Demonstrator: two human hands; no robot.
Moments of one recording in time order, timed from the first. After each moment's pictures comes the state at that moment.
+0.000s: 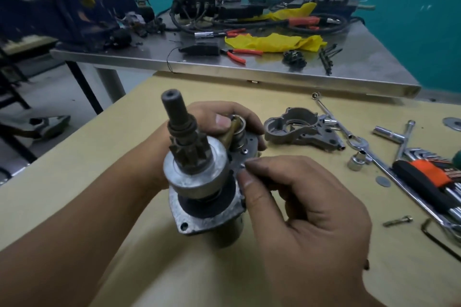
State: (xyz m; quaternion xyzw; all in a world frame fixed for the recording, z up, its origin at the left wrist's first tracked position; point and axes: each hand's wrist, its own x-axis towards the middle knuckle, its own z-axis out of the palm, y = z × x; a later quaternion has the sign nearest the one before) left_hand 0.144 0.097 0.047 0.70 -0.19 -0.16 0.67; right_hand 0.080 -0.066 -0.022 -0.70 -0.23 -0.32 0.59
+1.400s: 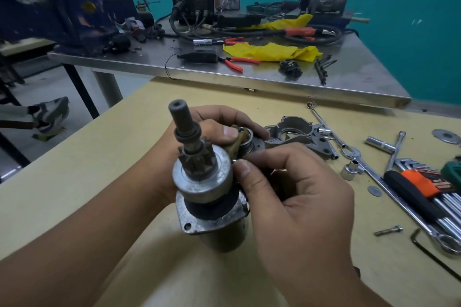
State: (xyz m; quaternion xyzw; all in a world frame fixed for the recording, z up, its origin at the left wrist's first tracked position) left_hand 0.136 0.097 0.022 0.66 -0.16 -0.01 0.74; right_hand 0.096 -0.065 -0.008 -0.71 -0.21 -0.25 0.62
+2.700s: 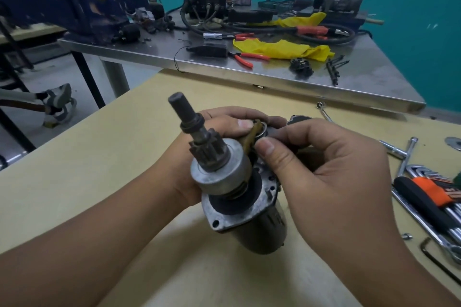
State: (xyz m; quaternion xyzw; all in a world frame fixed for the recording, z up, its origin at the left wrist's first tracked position) left_hand 0.136 0.082 0.016 0.54 -0.08 -0.02 0.84; right_hand 0.117 -0.084 0.016 -0.76 -0.24 -0.20 0.57
